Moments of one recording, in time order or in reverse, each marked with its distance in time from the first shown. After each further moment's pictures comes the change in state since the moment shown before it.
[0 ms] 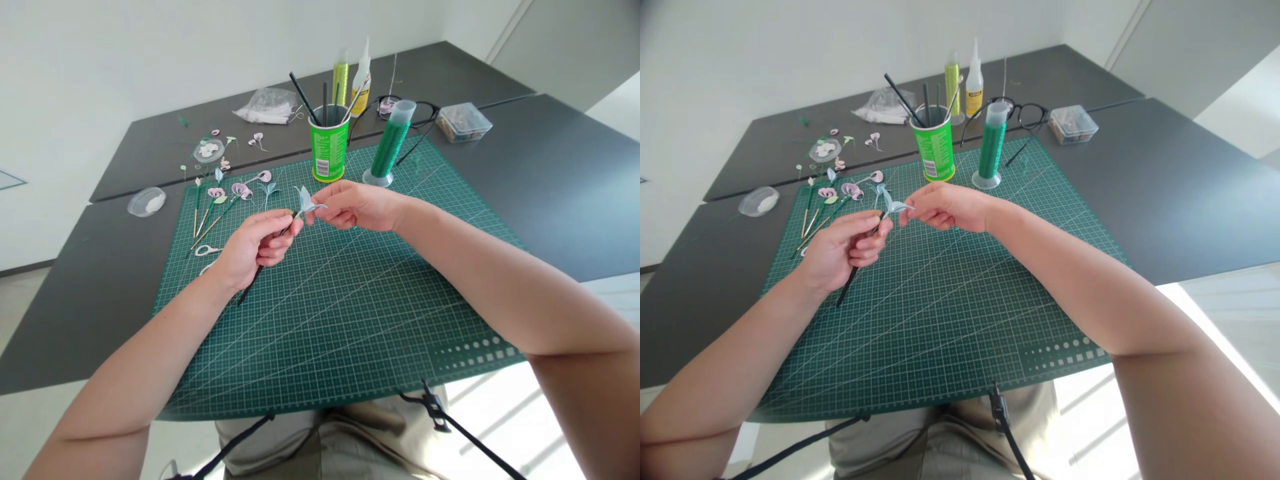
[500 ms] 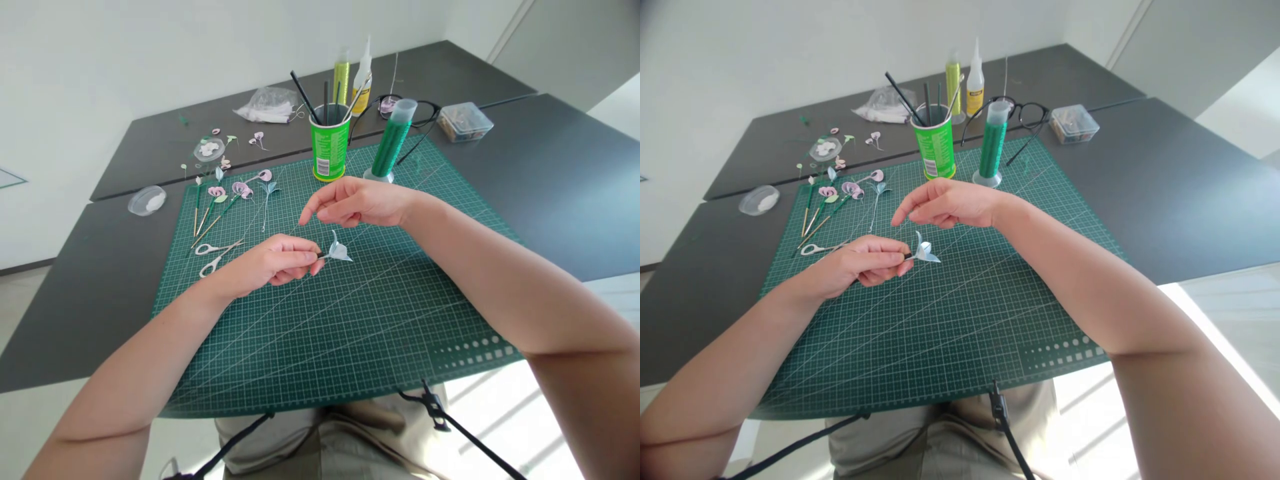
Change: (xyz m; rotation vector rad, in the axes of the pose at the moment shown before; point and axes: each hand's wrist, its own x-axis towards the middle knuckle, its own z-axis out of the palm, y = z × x) left_hand -0.007 -0.001 0.005 0.251 -0.345 -0.156; right_hand -0.006 -0.003 -0.011 -0.134 -0.148 -0.102
